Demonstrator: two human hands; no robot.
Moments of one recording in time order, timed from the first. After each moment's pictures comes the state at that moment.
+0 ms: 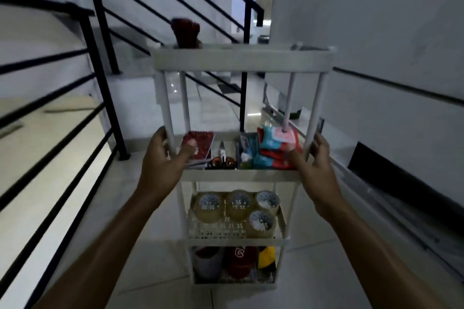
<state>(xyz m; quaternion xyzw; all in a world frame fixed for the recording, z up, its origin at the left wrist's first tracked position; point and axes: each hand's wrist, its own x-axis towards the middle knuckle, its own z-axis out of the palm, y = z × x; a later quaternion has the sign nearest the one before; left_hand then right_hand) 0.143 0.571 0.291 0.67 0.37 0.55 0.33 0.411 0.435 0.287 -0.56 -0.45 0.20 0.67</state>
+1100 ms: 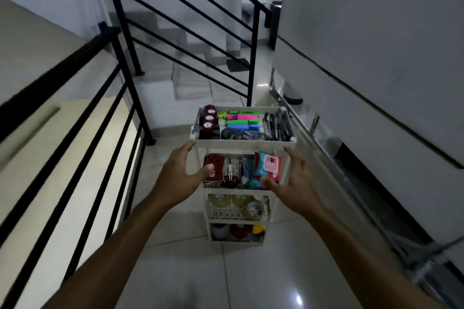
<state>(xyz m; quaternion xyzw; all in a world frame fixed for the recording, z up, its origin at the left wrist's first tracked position) 0.092 0.448 0.572 0.76 0.49 0.32 0.30 0.356 0.348 0.534 -0.77 -0.52 0.12 0.36</state>
